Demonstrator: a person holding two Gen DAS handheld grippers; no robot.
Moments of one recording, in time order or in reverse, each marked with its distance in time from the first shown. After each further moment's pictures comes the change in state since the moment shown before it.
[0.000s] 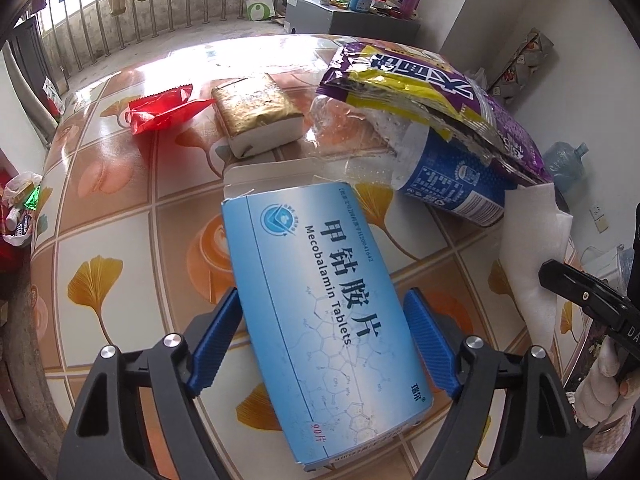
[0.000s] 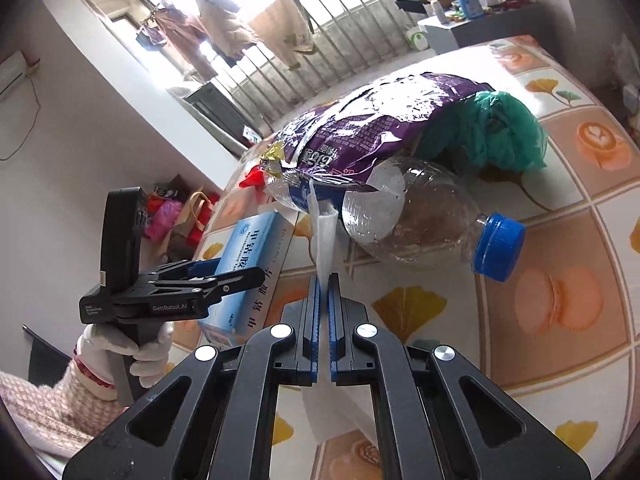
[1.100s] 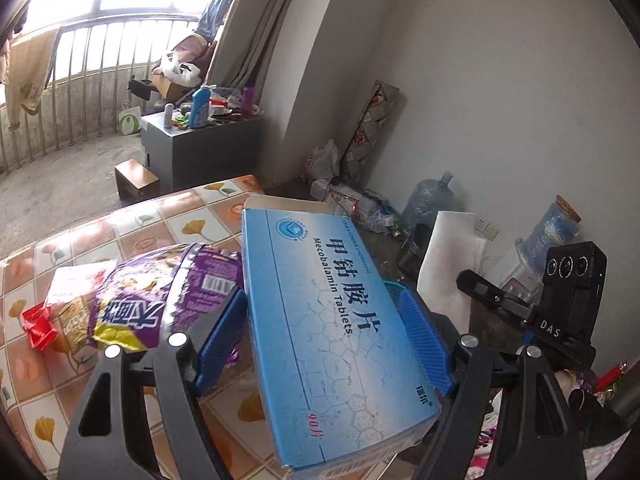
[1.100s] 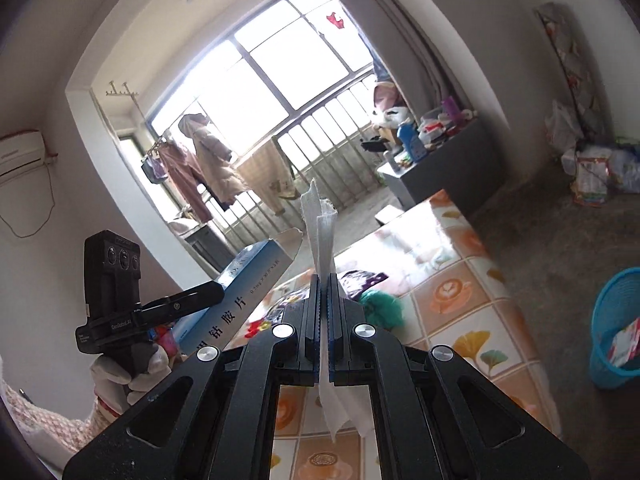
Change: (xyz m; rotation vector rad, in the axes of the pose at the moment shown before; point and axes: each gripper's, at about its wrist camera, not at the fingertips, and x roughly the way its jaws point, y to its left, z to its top) left arm -0.125 -0.192 0.075 0.293 -0.315 -0.401; right arm -0.191 -0.062 0.018 0.090 -0.555 -0.064
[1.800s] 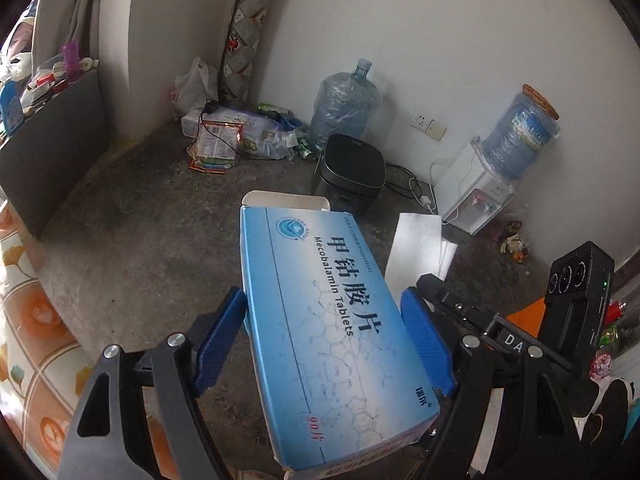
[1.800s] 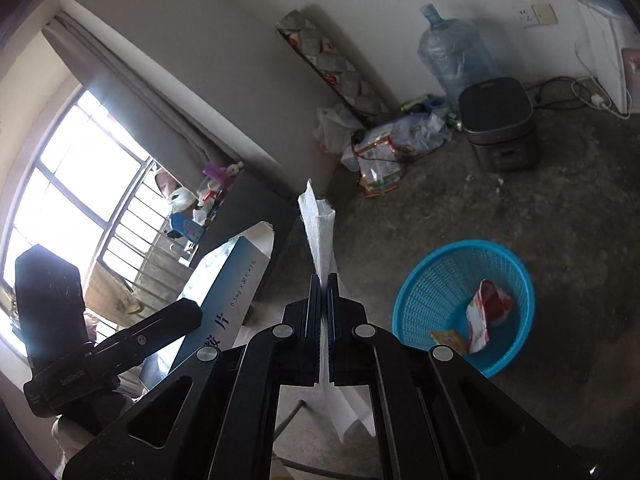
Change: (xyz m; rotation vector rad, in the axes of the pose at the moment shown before) left arm 0.376 -0.220 0.045 0.247 0.362 -0.219; right arm -0.036 -0.304 0.017 0.484 -0.160 -0.548
